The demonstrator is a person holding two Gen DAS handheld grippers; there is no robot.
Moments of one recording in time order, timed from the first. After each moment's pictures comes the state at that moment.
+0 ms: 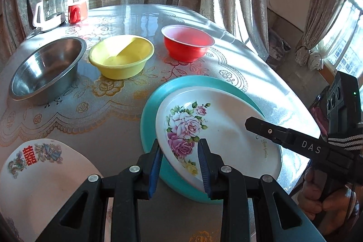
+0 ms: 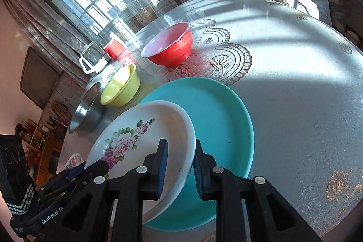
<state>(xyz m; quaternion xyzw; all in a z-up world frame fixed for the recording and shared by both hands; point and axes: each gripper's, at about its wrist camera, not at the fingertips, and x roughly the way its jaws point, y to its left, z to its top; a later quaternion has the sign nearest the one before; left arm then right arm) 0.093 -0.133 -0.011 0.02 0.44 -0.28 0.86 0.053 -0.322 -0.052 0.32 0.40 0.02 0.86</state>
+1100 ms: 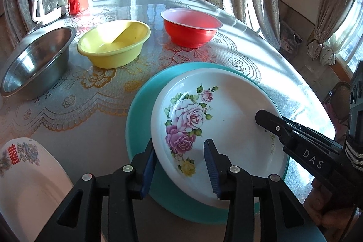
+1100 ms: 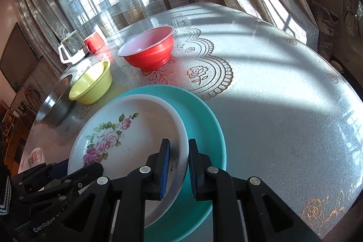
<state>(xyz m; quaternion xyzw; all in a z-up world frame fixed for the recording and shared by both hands) 0.104 -0.157 -0.036 0.04 0.46 -0.24 0.85 0.063 -0.317 -0.056 0.22 0.40 -0.04 0.89</state>
